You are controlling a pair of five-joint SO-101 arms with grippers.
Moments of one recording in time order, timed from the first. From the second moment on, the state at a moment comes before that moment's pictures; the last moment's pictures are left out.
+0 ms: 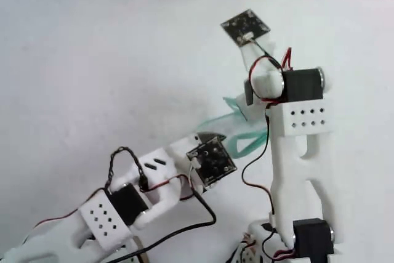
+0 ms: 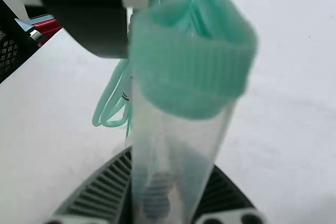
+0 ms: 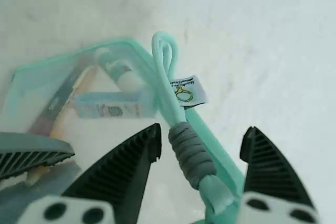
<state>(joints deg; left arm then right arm) 47.4 -58.0 68.7 32.7 -11.4 -9.8 -16.9 -1.2 98.5 29.7</state>
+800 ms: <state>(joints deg) 49.7 -57.9 68.9 33.8 -11.7 -1.5 -16.9 -2.1 98.5 38.1</state>
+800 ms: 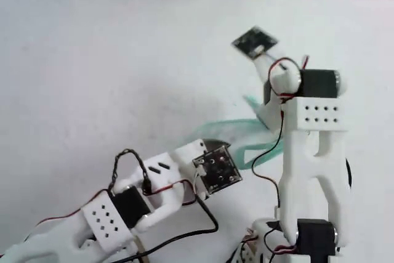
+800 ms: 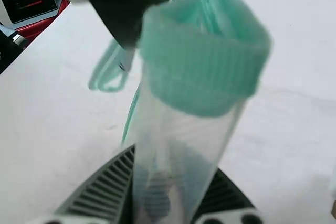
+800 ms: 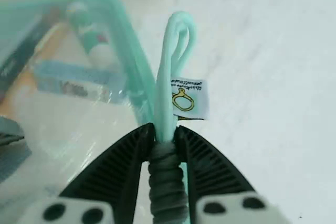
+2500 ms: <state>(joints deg) 33.9 -57.9 69.1 25.2 -8.0 3.0 -68.1 26.6 98.5 27.8</state>
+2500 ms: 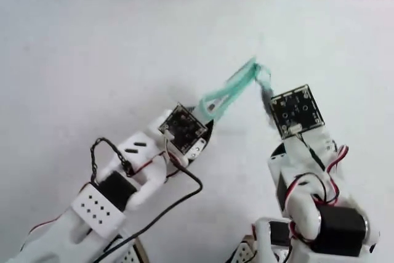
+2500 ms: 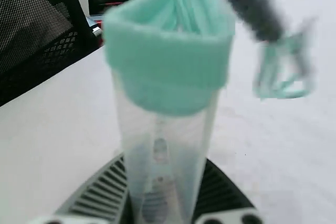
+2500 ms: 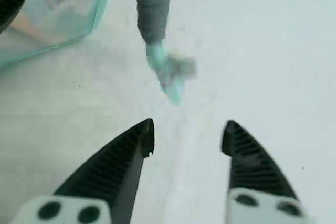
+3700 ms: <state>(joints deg) 33.5 -57.9 69.5 25.0 -7.6 -8.7 -102.1 86.3 33.4 9.5</state>
